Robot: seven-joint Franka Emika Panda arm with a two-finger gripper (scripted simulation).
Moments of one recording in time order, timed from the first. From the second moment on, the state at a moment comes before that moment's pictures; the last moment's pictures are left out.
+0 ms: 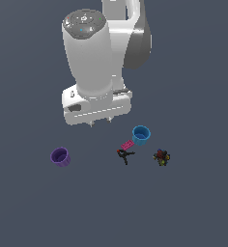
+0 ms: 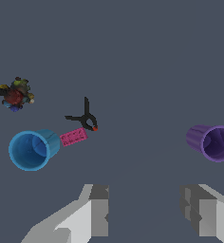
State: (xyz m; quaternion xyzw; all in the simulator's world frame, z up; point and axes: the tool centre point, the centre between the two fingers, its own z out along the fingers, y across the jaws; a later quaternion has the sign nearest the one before) arm 0.025 -0.047 0.265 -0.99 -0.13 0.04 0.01
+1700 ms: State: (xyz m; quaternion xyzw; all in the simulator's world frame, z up) arm 0.089 -0.191 0.150 -0.90 -0.41 -0.01 0.11
